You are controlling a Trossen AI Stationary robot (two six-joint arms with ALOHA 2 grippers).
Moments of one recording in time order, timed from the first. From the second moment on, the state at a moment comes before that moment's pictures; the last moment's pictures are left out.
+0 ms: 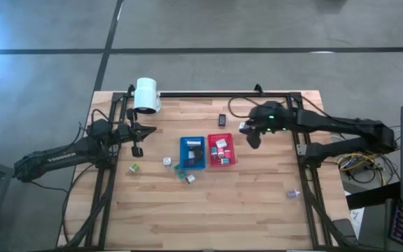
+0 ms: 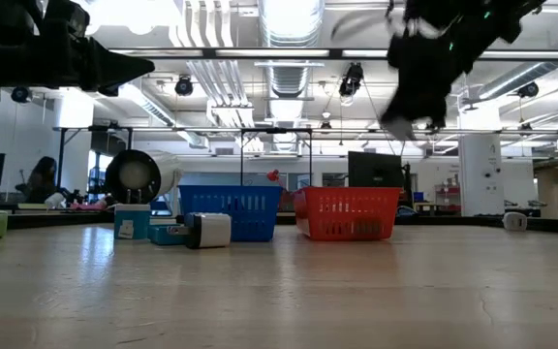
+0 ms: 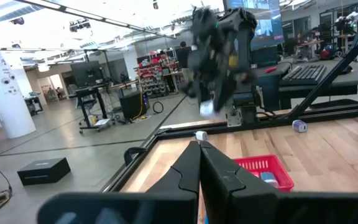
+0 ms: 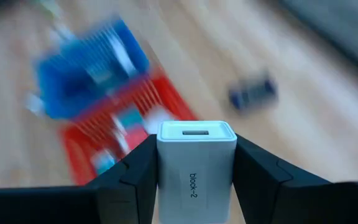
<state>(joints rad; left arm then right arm) 0.39 0.33 0.12 0.30 0.21 0.21 -0.32 1.10 0.79 -0.44 -0.02 0.25</state>
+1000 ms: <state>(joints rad) 0.39 0.34 0.12 0.27 0.21 0.20 -0.24 0.18 0.11 0.26 -0.03 0.02</state>
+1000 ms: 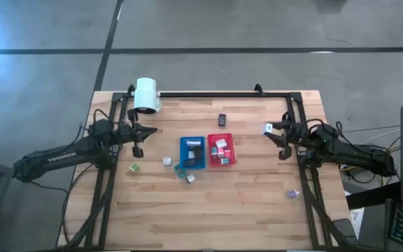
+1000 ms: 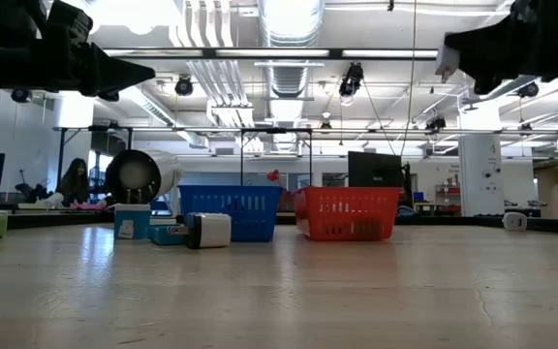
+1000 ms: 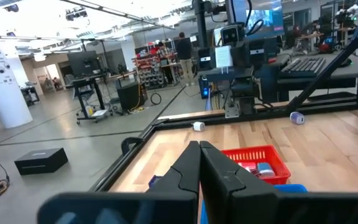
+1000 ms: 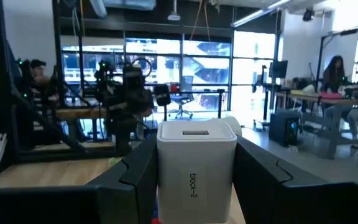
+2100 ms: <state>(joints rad) 0.39 0.34 0.12 0.30 0.21 0.23 -0.24 0.10 0.02 0.19 -0.06 -0.03</state>
